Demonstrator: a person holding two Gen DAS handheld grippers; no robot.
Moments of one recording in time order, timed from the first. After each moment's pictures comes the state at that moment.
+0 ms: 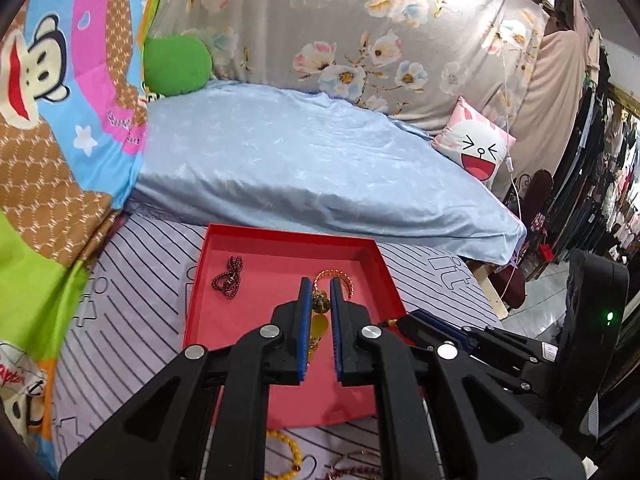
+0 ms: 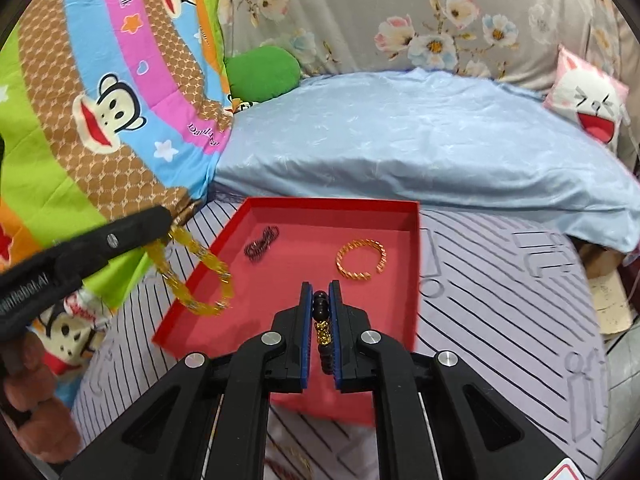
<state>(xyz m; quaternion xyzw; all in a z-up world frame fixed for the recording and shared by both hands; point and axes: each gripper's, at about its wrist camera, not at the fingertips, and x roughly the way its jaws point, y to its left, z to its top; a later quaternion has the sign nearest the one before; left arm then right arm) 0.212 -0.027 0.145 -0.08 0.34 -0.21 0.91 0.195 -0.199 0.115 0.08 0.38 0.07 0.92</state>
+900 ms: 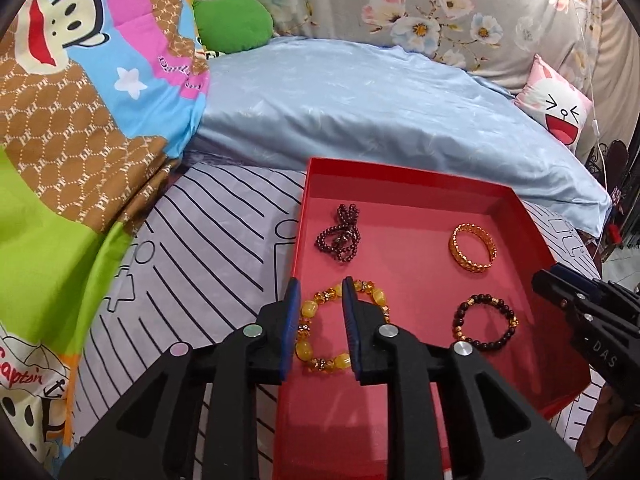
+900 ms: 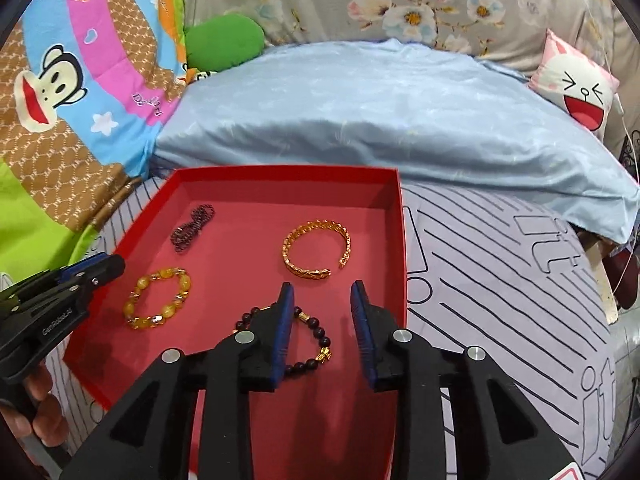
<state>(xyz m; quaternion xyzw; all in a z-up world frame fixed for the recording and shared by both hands) 0.257 0.004 0.058 -0.01 0.40 -0.09 0.91 0.228 -0.204 0.069 0.03 0.40 0.00 0.92</state>
